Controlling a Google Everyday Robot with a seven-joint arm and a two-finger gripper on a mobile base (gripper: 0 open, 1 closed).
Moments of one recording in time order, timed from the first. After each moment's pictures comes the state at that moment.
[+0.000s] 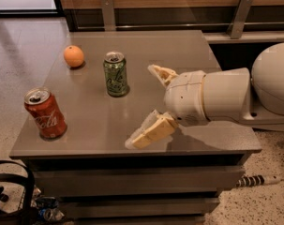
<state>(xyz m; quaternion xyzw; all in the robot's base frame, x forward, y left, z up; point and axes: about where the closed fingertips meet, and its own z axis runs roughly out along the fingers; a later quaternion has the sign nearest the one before) 0.445 -0.002 0.911 -0.57 0.64 0.21 0.48</state>
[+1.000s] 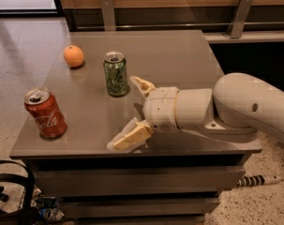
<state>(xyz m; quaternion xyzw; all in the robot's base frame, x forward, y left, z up) 0.469 0.046 0.866 -0.55 0.60 0.27 0.51</state>
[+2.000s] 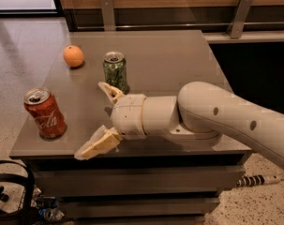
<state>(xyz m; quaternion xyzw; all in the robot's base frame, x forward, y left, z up) 0.455 0.118 0.861 -0.56 0.56 0.31 0.52</state>
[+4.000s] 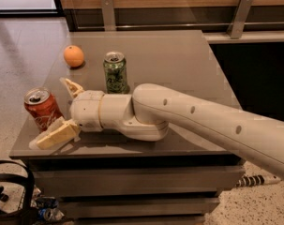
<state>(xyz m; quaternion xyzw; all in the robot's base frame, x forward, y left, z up) 0.478 0.223 0.867 -0.52 0.51 0.41 0.55</state>
